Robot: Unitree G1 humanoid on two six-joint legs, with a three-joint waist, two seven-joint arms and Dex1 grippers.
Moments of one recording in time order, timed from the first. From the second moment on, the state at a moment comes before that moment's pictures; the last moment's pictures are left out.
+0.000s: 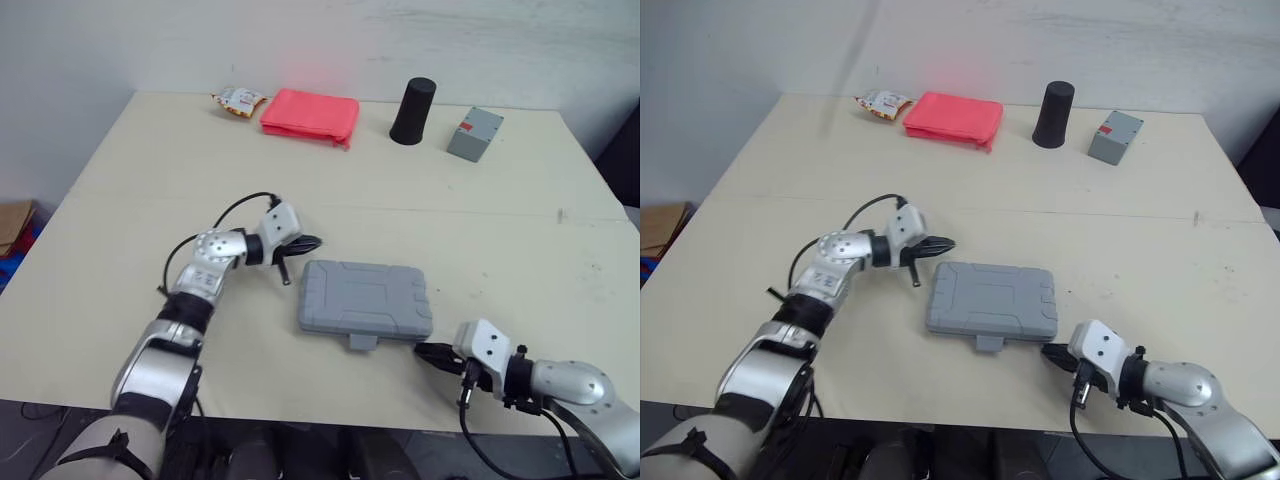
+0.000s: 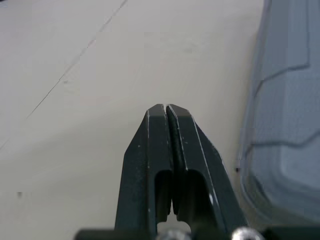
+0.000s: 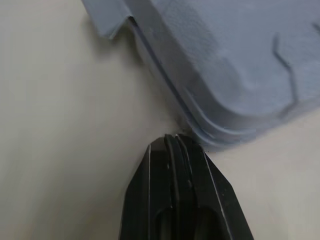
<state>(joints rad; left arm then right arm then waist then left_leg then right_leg) -0.96 0.32 -0.21 0.92 -0.01 -0.24 -0.93 0.15 -0.89 0.09 -0.35 0.34 0.19 0.79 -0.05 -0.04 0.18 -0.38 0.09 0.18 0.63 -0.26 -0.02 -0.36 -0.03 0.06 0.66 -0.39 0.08</state>
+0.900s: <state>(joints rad) -0.47 0.44 -0.11 0.27 -0.17 0.03 -1.10 -0.24 -0.66 0.06 0.21 0.08 -0.15 0.71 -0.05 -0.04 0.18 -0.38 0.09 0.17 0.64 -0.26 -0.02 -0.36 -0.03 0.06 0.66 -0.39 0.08</state>
